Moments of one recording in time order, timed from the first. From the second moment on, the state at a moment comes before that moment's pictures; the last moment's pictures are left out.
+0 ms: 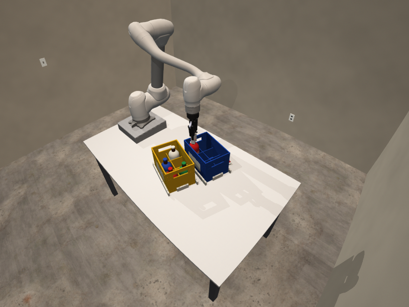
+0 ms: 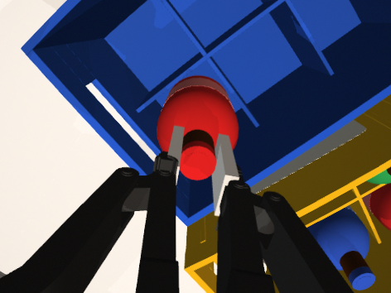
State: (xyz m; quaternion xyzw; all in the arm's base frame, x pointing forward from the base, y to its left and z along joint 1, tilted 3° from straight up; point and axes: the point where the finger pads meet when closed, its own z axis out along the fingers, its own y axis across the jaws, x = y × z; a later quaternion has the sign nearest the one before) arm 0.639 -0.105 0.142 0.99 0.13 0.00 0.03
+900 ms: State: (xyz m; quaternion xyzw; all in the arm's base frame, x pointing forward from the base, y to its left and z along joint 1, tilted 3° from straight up) arm 0.640 -0.105 0.137 0.99 0.13 0.00 0.03
